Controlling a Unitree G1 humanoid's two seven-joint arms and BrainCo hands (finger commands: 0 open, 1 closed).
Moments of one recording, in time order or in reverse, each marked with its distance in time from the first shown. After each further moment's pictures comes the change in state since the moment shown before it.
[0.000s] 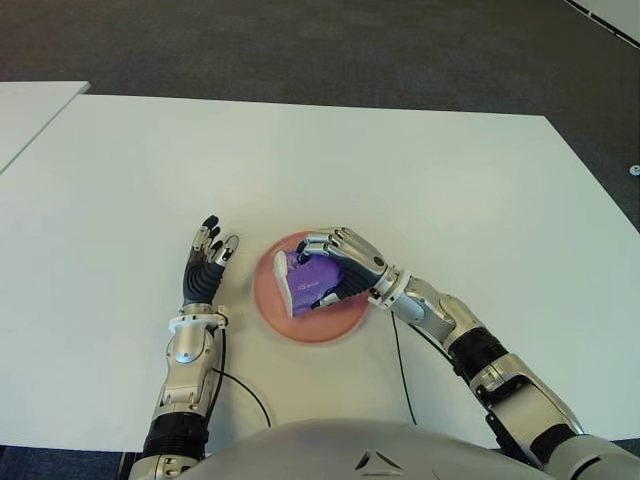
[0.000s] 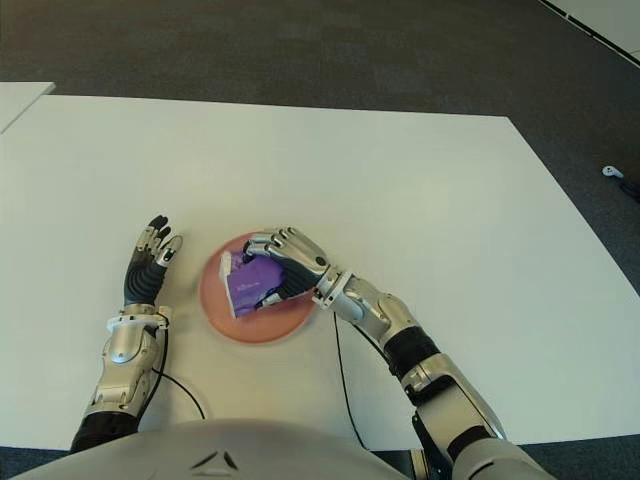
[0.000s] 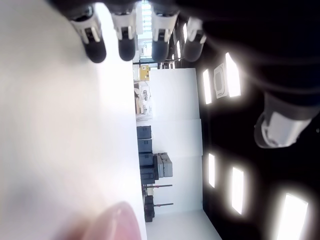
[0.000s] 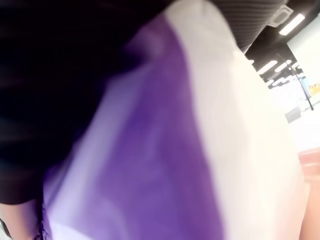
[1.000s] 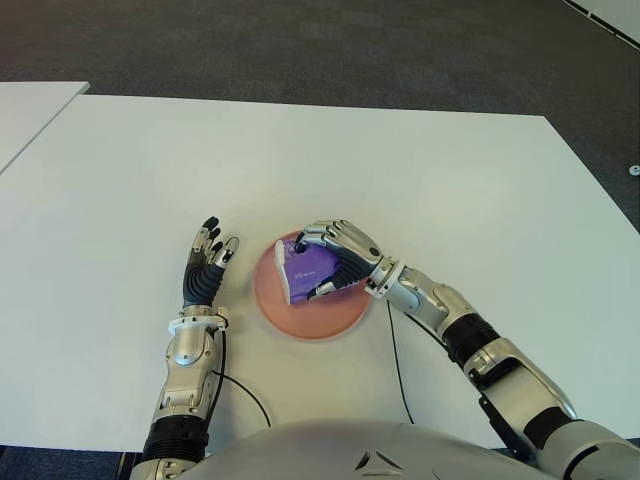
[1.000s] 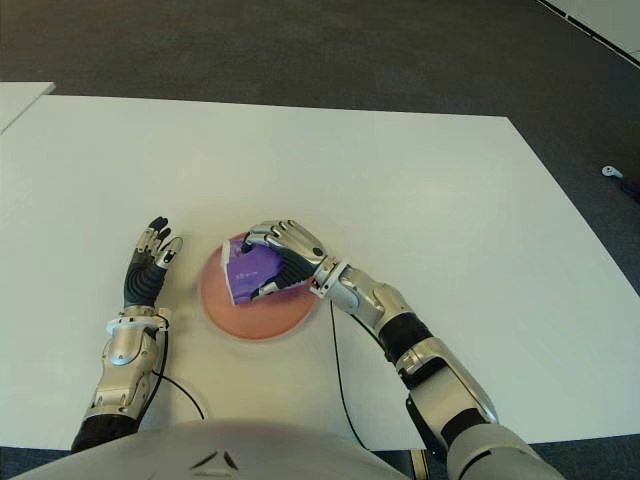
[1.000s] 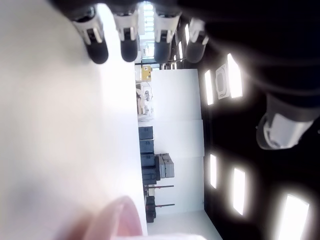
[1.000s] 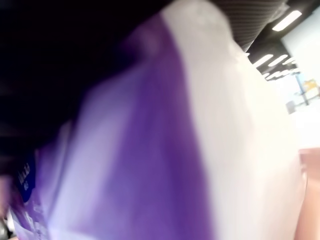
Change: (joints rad) left arm 0.015 -0.007 0.001 -0.027 0.001 0.015 0.001; right arm -0.078 -0.022 0.057 0.030 -0.011 0.050 0.085
